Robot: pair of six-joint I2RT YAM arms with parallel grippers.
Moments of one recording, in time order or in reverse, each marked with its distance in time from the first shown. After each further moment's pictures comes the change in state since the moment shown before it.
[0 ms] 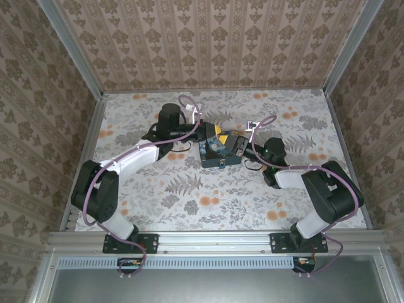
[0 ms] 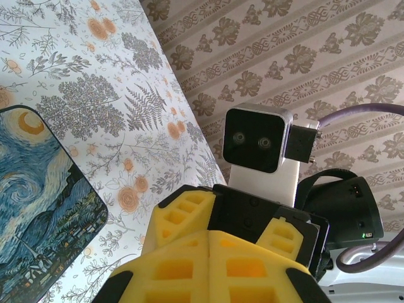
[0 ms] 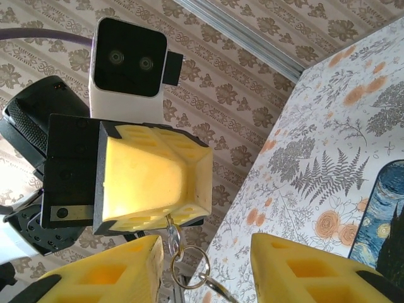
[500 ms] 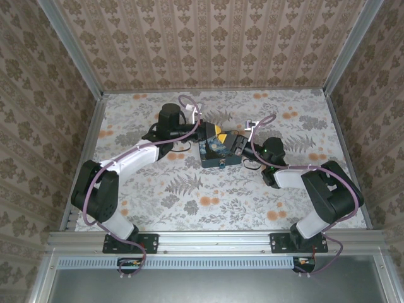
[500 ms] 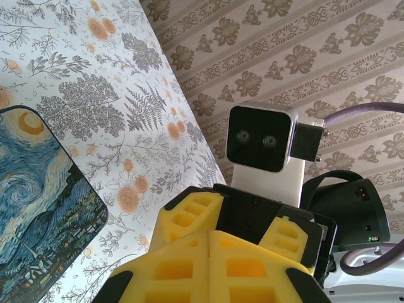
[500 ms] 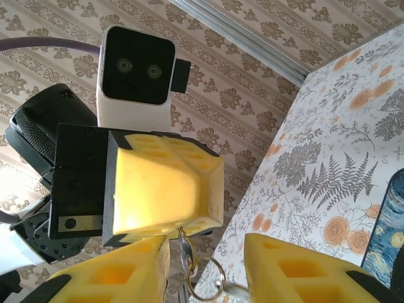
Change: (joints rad) left arm 0.000 0.001 0.000 0.001 0.000 0.000; right arm 0.013 0.000 0.016 0.004 0.026 0.019
